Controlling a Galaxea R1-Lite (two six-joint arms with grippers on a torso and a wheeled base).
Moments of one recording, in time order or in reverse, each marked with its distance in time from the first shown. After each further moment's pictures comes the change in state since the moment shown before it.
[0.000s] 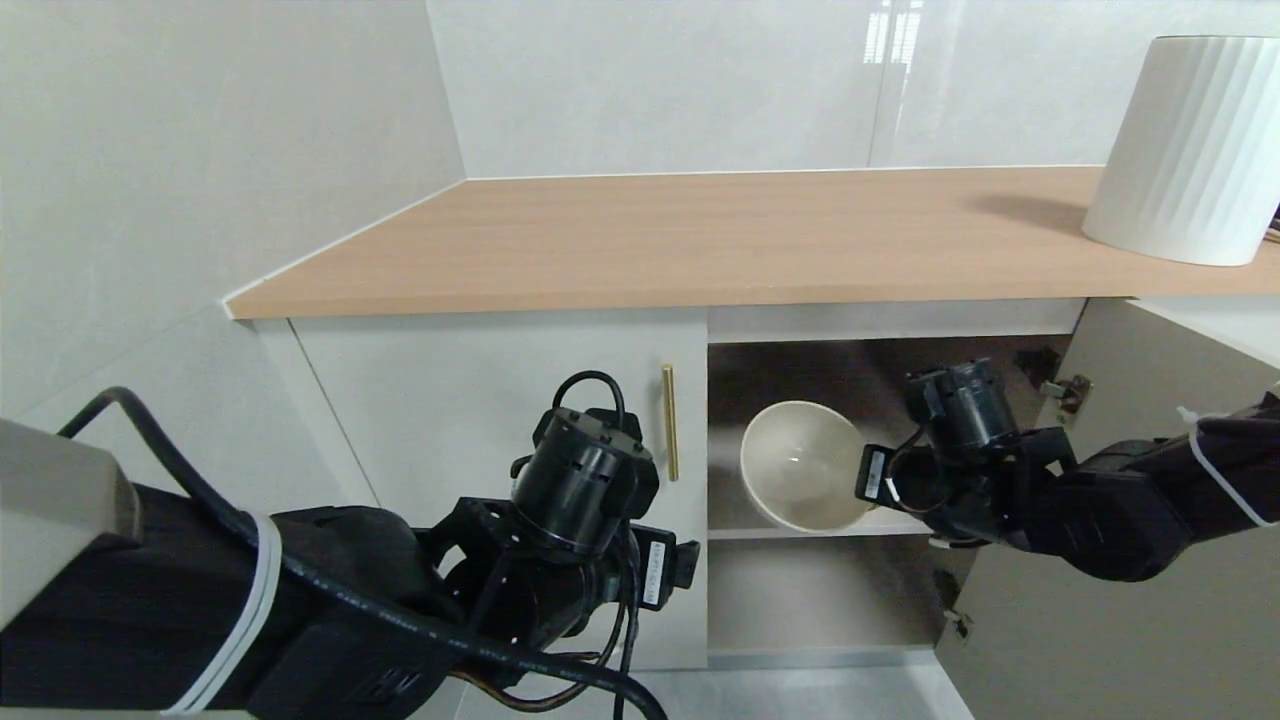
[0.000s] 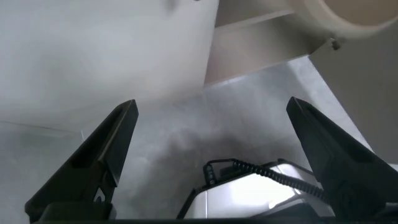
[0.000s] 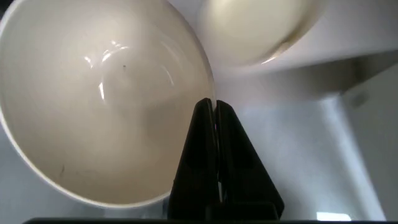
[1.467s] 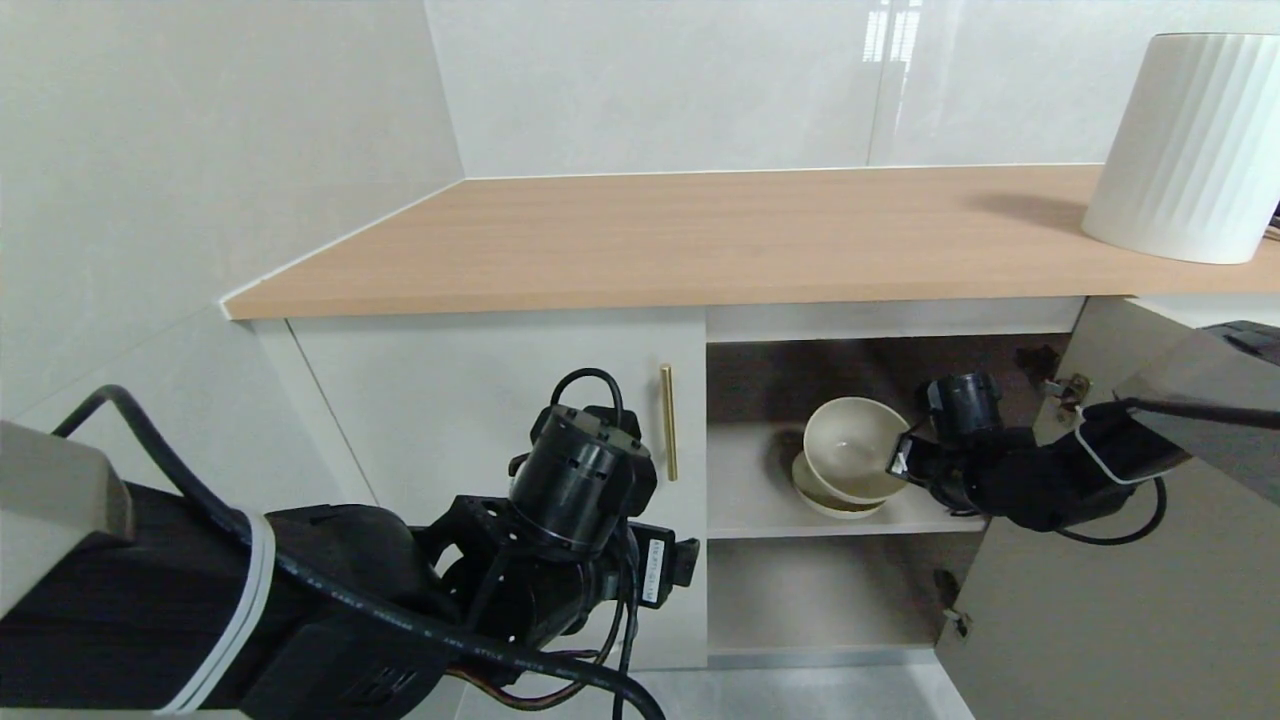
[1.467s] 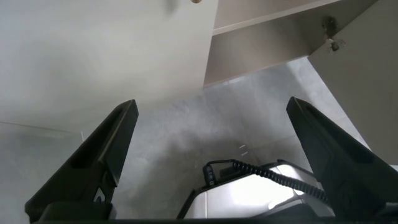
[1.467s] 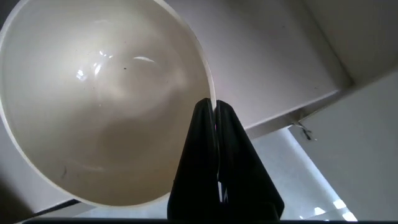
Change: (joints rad) left arm 0.005 -0.006 0.000 0.000 0.000 0.000; right arm -0.216 0.297 -0.197 -0.093 -0.060 -0.011
